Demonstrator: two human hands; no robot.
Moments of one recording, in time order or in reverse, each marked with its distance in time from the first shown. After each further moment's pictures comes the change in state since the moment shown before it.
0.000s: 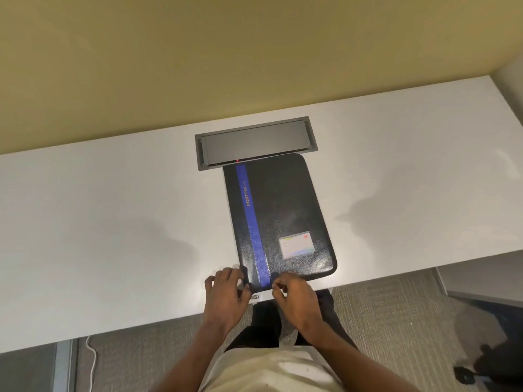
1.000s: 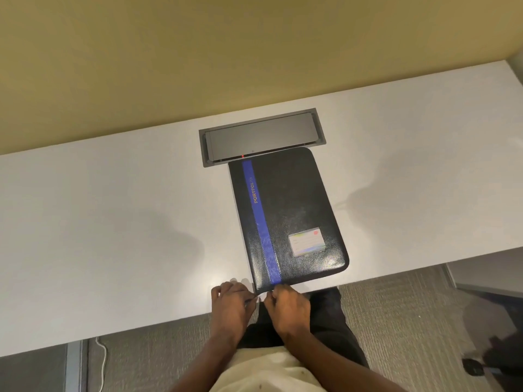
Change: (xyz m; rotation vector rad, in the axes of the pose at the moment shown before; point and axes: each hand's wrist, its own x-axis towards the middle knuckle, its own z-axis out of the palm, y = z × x) left_hand -0.018 -0.018 0.010 0.083 -0.100 0.062; right_hand -0.011 -0.023 0.064 -0.285 0.055 0.106
